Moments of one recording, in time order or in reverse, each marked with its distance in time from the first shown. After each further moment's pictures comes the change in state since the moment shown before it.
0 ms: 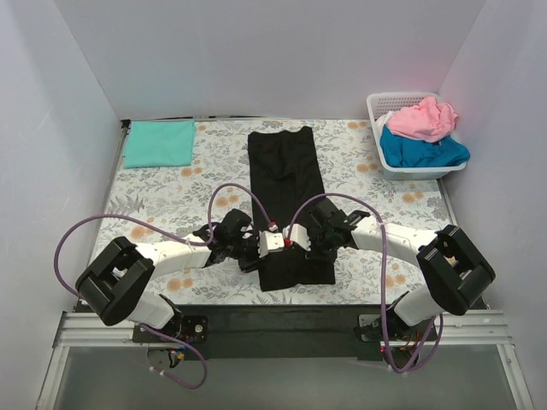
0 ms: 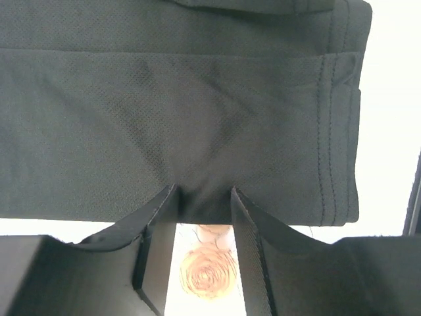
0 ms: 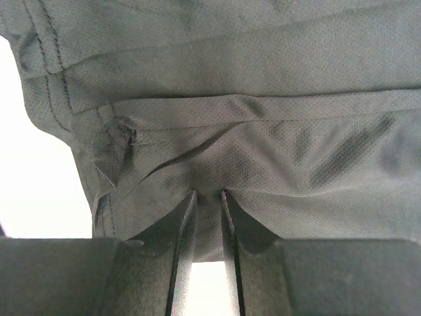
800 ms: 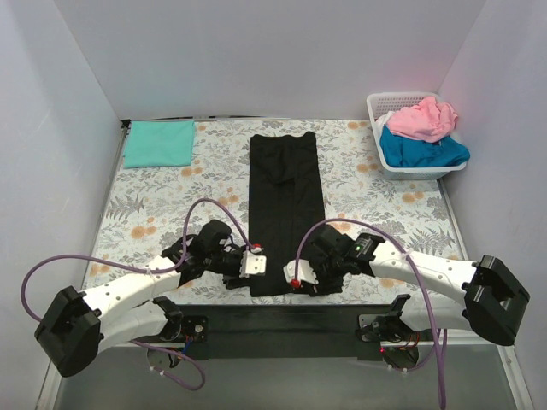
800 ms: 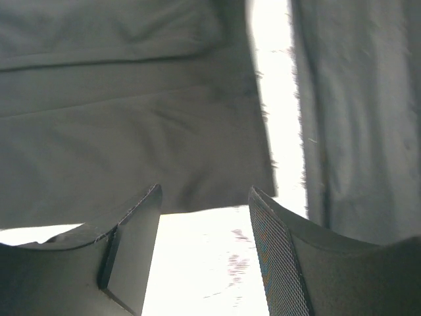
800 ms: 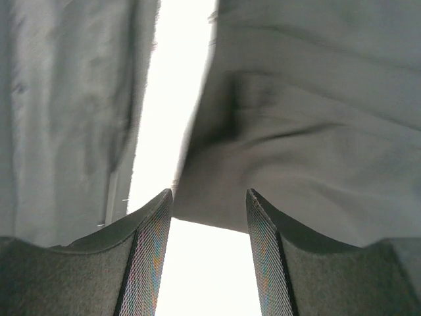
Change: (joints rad) left arm 0.011 -0.423 -0.100 -0.246 0.145 0.201; right arm 0.216 -0.286 -0.086 -0.146 -0.058 -0.078
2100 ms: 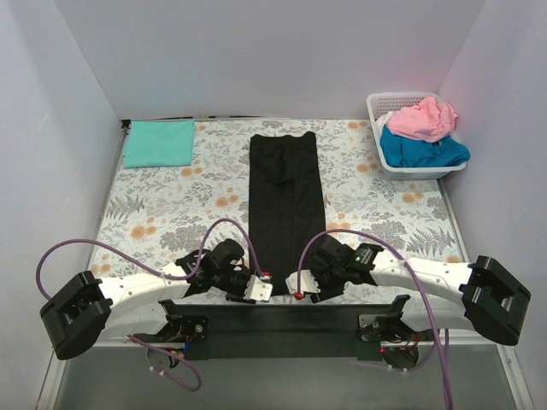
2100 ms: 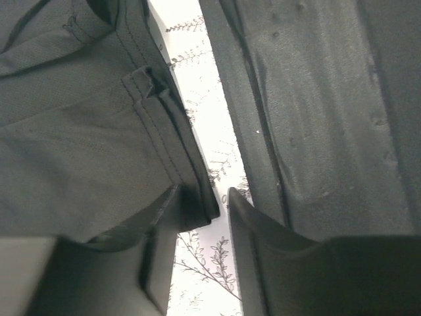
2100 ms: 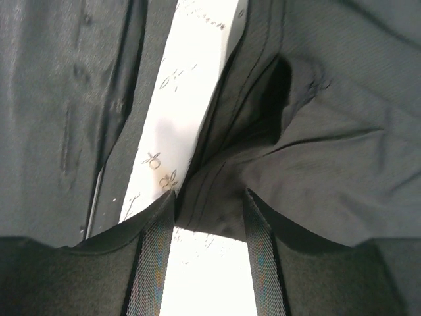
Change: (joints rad) left arm -0.197 0.077 -0.122 0.097 -0.065 0.059; right arm 0.073 -0.012 -0.140 0.112 0.098 -0.074
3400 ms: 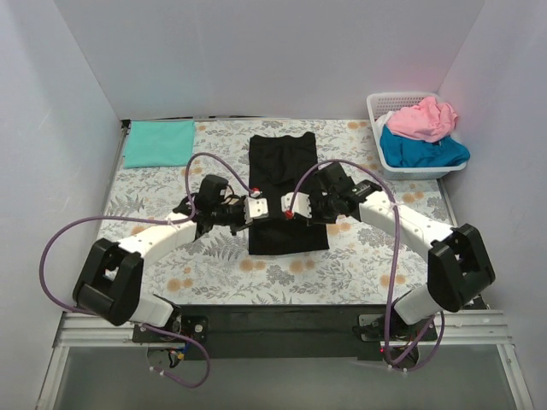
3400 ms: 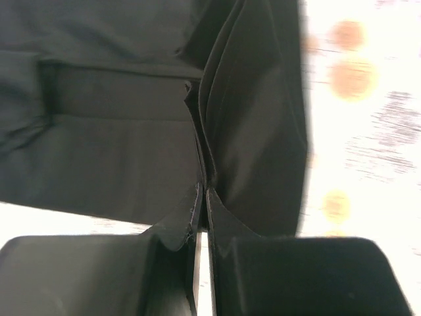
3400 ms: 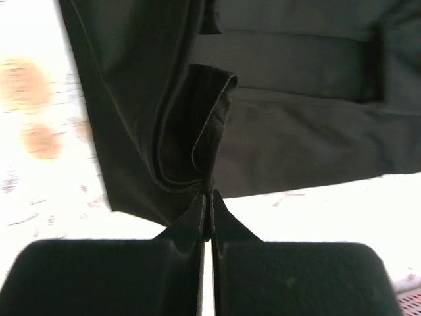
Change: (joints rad) left arm 0.435 0.275 0.379 0.074 0.134 -0.014; right arm -0.385 0.276 0.487 -0.060 0.000 -0.138
